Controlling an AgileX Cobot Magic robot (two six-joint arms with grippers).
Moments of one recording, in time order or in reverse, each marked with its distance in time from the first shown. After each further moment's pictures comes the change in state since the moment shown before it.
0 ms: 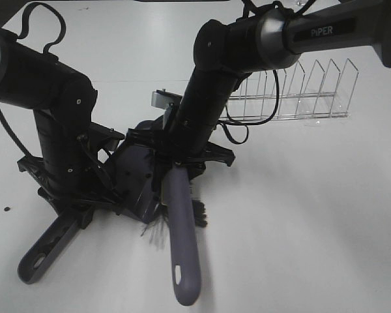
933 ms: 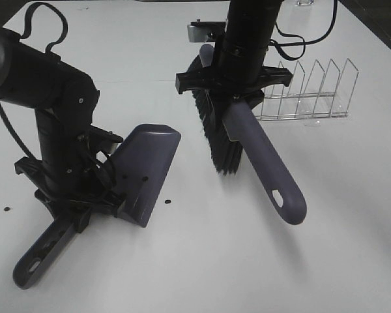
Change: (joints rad) left arm 0.000 0.007 -0.008 -0.008 0.052 -0.009; right arm -0.081 -0.158 -0.134 -0.384 0.250 0.023
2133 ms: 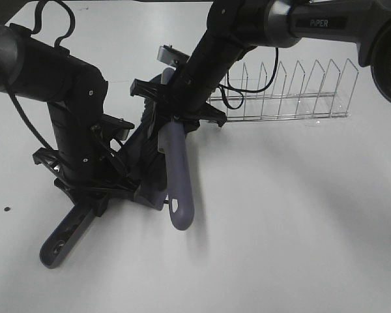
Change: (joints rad) left arm 0.001 0.055 -0.077 -0.027 -0.058 0.003; right arm -0.011 0.268 -0.180 0.443 -0.227 -0.099
